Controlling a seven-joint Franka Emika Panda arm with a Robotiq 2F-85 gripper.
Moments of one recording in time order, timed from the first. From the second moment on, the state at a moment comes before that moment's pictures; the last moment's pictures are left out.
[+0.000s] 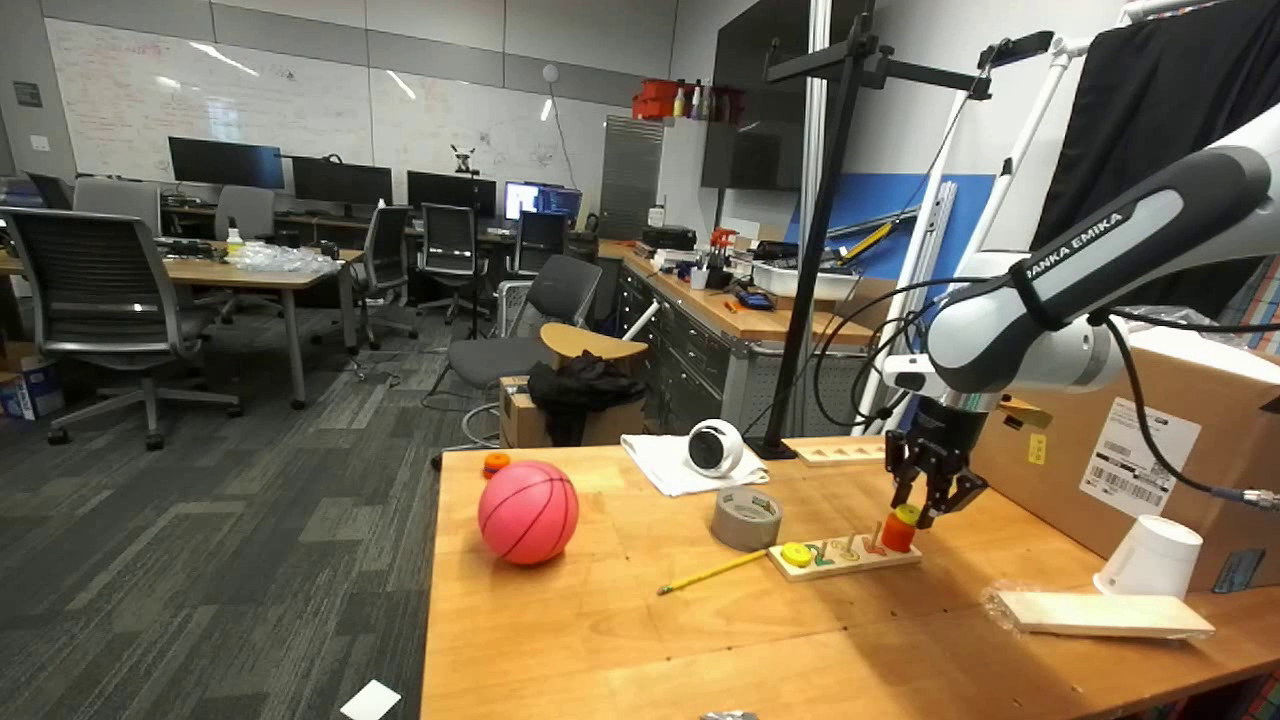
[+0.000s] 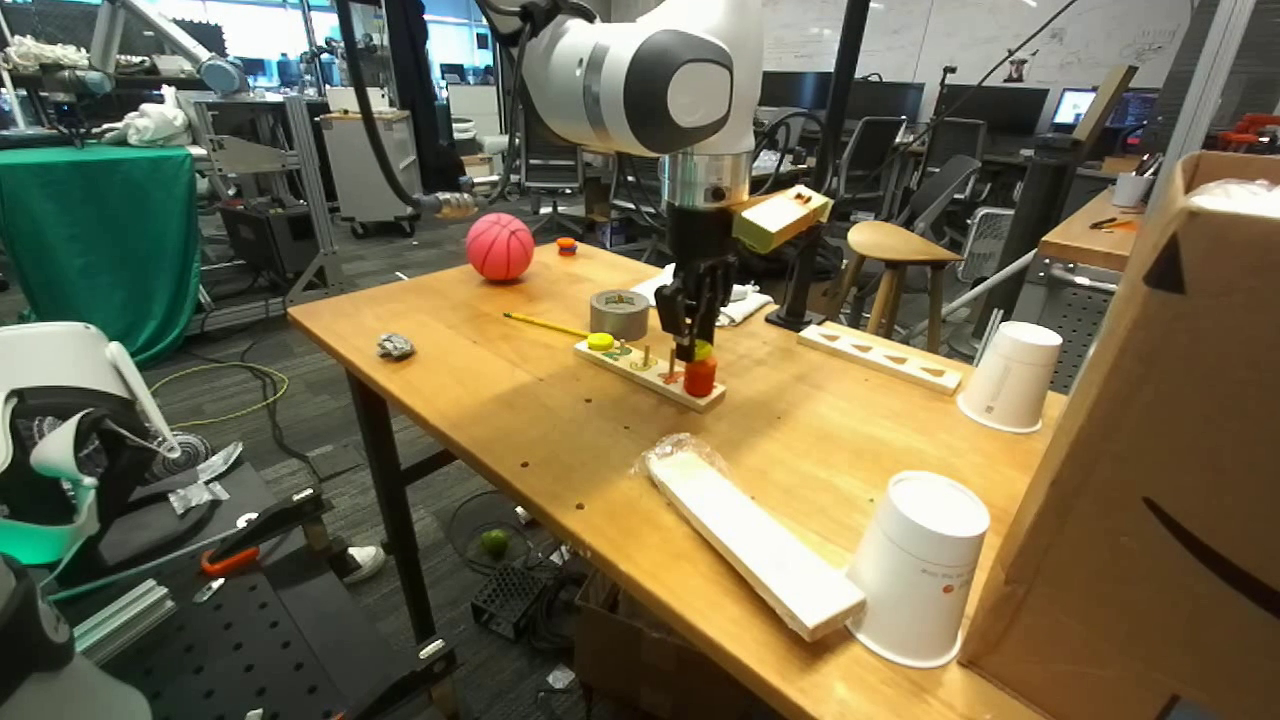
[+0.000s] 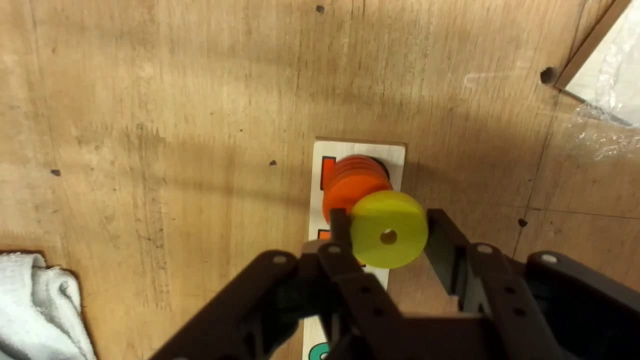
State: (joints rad) arm -0.11 0.28 0.03 -2.14 -0.03 2.49 -1.75
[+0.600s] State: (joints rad) arm -0.11 0.29 0.03 -2.13 -0.03 2.49 -1.75
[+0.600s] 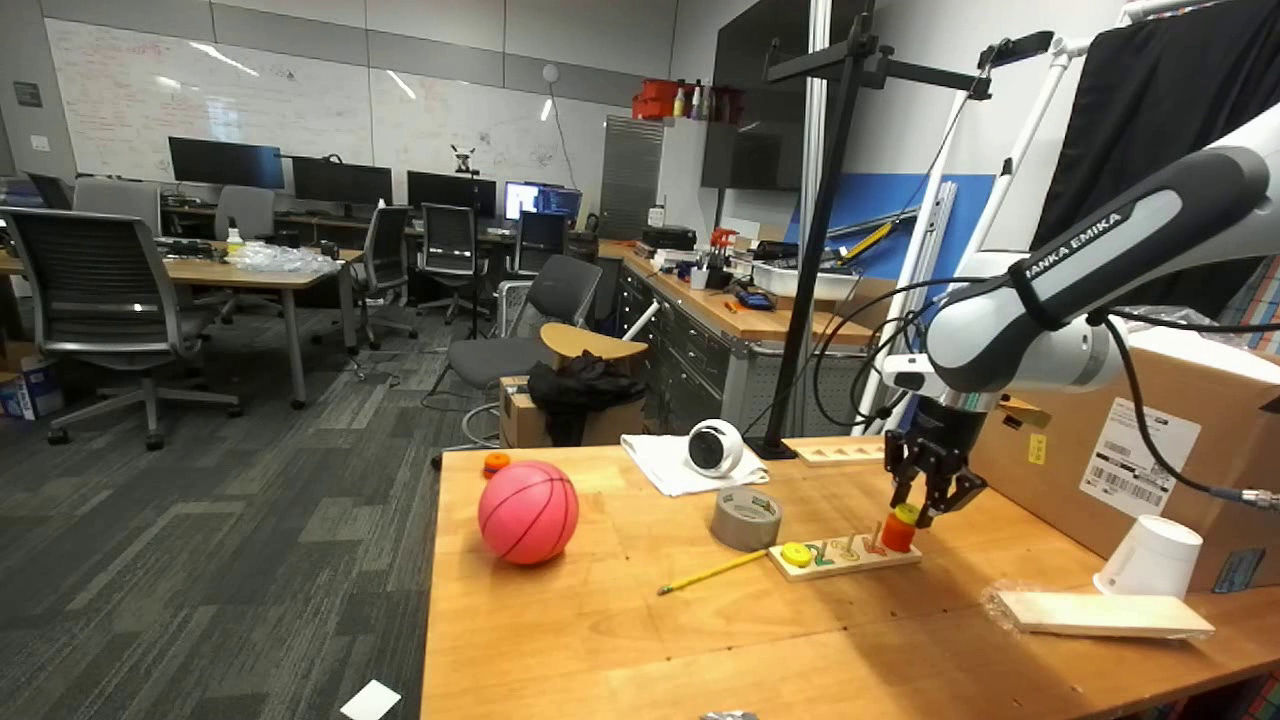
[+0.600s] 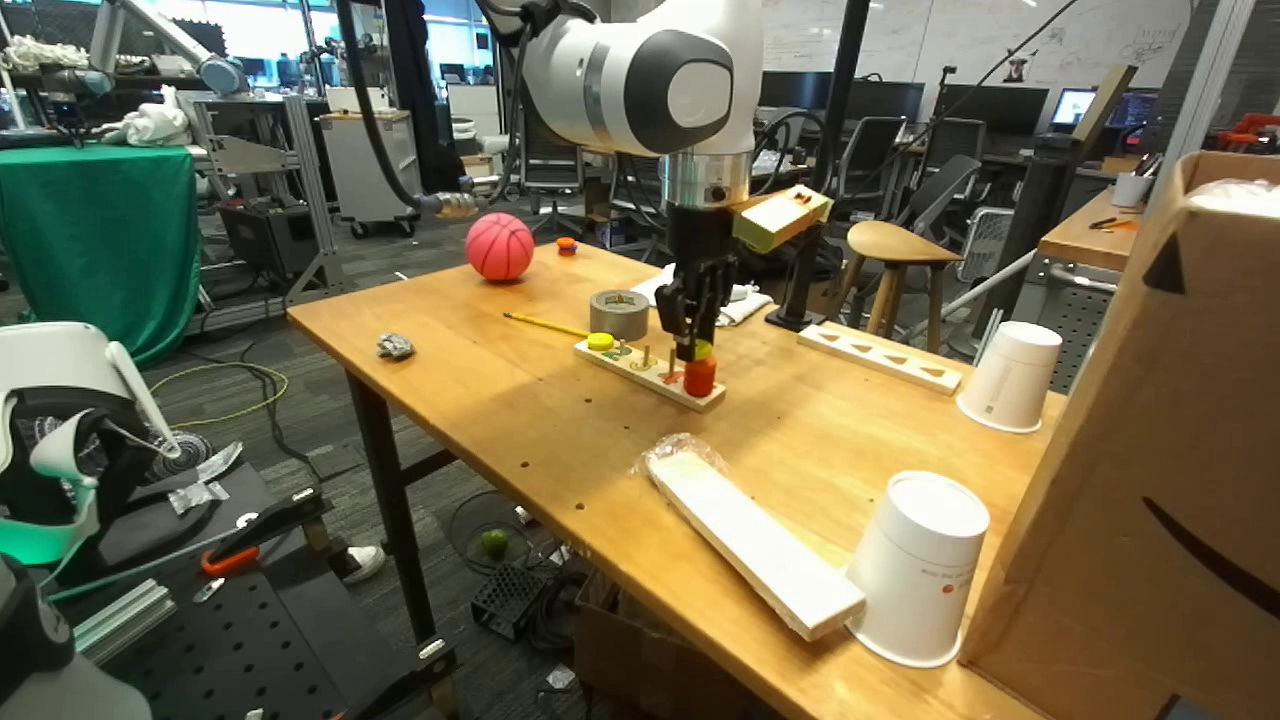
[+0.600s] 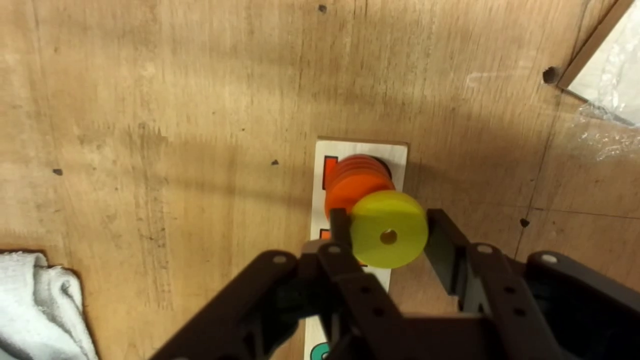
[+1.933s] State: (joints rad) arm -0.11 0.32 0.02 -2.10 -0.08 2.49 -1.75
